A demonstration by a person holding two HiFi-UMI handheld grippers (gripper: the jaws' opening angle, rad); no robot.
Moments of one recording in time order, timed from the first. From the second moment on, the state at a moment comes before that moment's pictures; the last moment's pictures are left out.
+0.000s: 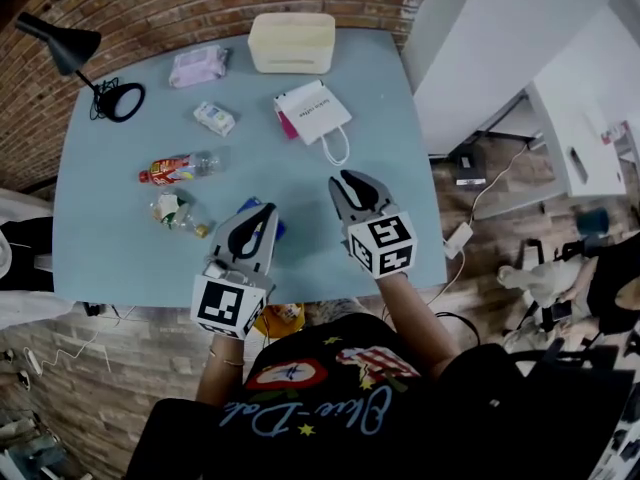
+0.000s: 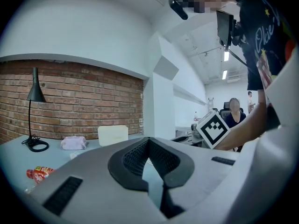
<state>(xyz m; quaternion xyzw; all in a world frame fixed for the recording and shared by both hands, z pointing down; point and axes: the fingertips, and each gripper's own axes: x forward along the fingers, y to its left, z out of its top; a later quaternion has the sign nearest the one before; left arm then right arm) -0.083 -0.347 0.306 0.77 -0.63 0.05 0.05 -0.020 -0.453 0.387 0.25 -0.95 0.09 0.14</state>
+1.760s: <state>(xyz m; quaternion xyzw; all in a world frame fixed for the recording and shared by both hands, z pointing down) -0.132 -0.367 0.316 0.74 -0.67 0.06 0.06 -0.063 -0.518 0.494 0.21 -0.91 0.04 0.35</state>
